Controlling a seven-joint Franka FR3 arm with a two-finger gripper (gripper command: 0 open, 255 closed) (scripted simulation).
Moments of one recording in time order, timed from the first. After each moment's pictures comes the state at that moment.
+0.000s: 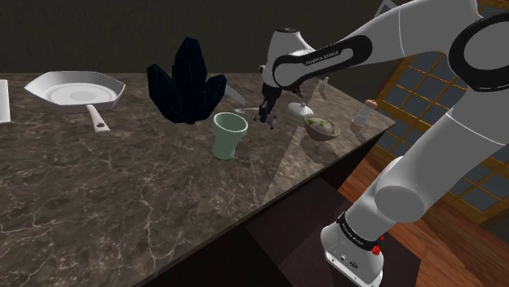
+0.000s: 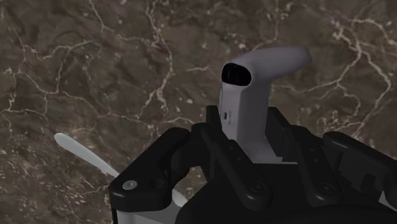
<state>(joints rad) 0.05 -0.04 -0.03 -2.28 -0.24 2.25 -0.23</state>
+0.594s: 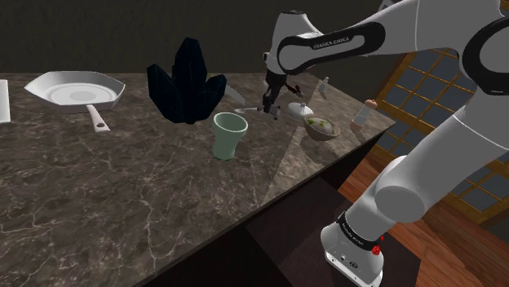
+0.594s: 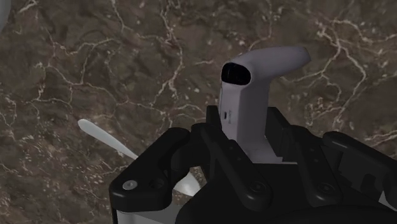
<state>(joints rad) 0.06 -0.10 -0.03 -2.22 -0.22 2.13 -0.25</state>
